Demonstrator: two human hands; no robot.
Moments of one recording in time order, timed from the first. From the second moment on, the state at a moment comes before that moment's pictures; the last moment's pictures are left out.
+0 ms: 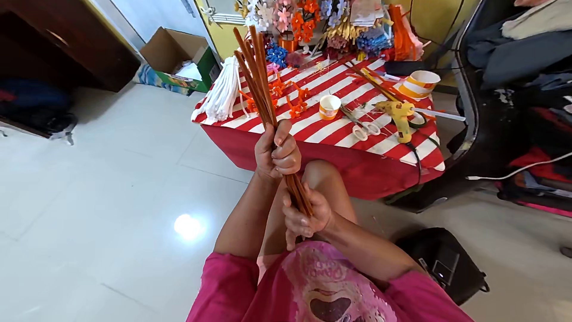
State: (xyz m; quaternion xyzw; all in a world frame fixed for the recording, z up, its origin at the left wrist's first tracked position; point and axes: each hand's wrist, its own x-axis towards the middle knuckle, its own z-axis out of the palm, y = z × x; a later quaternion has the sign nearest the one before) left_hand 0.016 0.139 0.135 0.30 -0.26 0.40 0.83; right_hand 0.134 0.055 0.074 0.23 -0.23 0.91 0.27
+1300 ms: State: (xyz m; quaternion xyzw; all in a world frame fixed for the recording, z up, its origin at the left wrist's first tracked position) left_hand 0.027 0.225 0.153 0.26 0.38 0.74 0.49; right_hand 0.097 0.177 0.117 -0.63 -0.74 0.12 0.18
